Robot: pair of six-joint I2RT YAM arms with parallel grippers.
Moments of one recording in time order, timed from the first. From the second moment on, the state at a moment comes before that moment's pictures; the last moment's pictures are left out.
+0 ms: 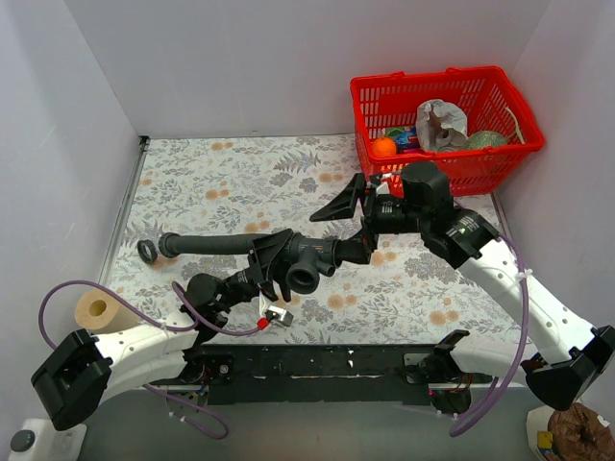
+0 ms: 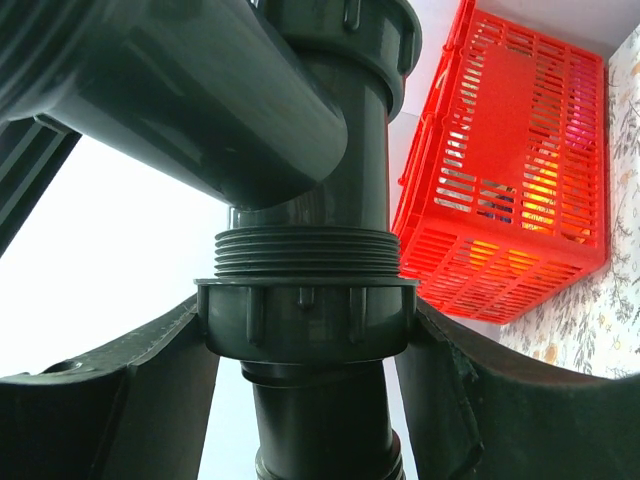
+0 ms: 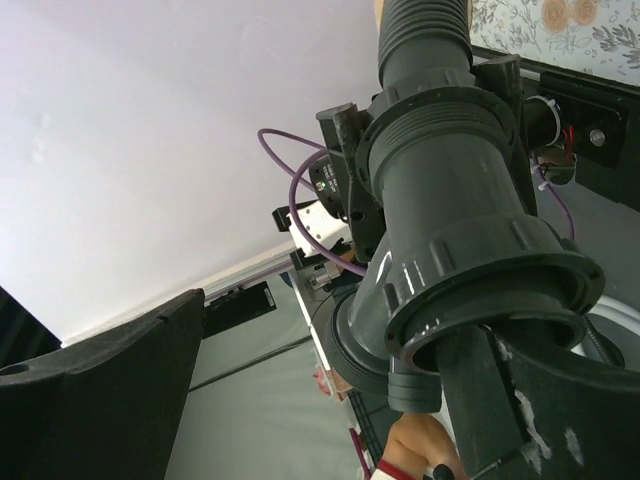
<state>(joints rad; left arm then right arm) -0.84 0.91 0.20 1.10 0.39 1.34 0.70 1.12 1.20 -0.48 -0.69 1.57</state>
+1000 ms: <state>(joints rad) -0.85 0.88 0.53 0.88 0.13 0.63 0.38 1.51 2.26 -1.16 -0.90 0.61</state>
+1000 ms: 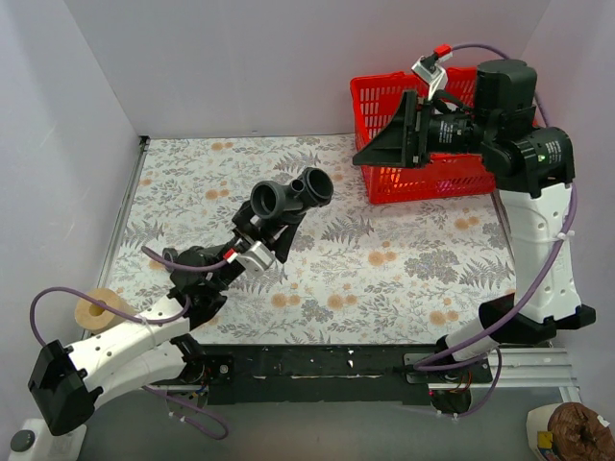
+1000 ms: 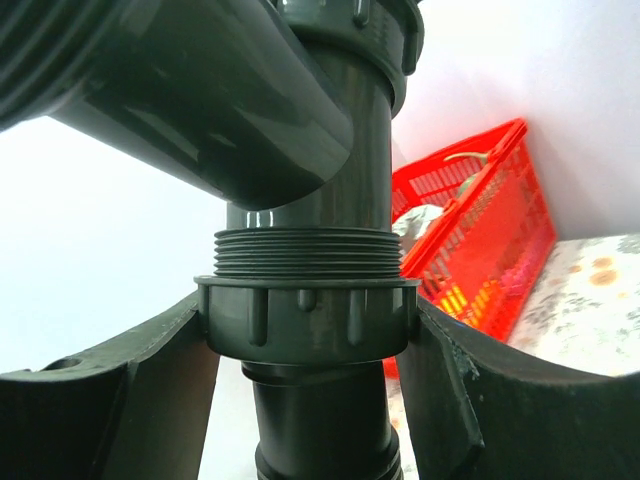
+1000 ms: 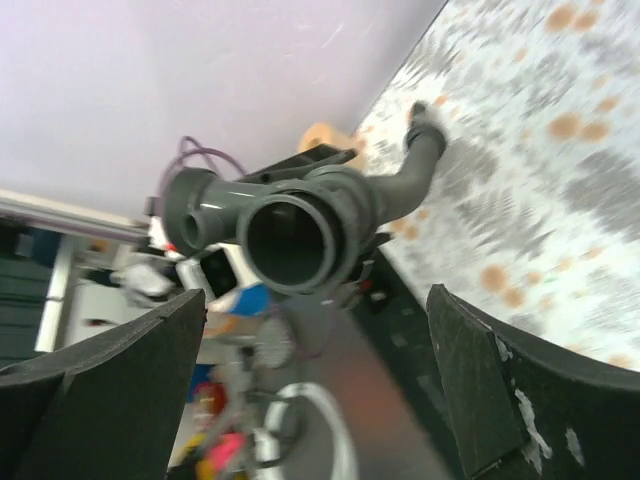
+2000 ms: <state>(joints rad) -0.83 0.88 0.88 0.66 0.25 0.00 0.49 1.12 1.43 0.29 -1.02 0.36</state>
